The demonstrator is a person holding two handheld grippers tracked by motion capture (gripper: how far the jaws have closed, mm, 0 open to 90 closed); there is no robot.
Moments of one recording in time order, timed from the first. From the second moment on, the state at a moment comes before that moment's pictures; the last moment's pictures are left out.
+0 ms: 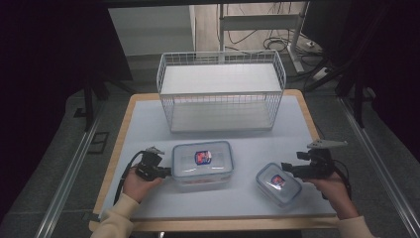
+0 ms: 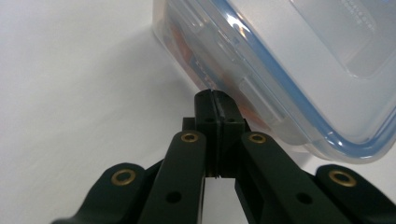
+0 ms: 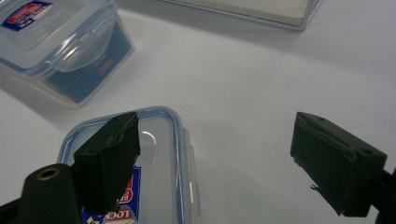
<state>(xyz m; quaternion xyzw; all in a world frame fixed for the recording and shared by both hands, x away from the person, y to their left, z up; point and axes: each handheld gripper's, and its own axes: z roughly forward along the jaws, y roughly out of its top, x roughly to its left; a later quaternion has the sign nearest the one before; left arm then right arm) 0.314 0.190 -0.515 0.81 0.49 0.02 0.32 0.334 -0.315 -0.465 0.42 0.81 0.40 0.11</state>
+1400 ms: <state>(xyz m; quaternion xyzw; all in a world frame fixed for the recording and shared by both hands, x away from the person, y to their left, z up) 0.331 0.183 -0.490 0.74 0.52 -0.01 0.42 0.341 -0.238 -0.453 0.40 0.81 0.42 0.04</state>
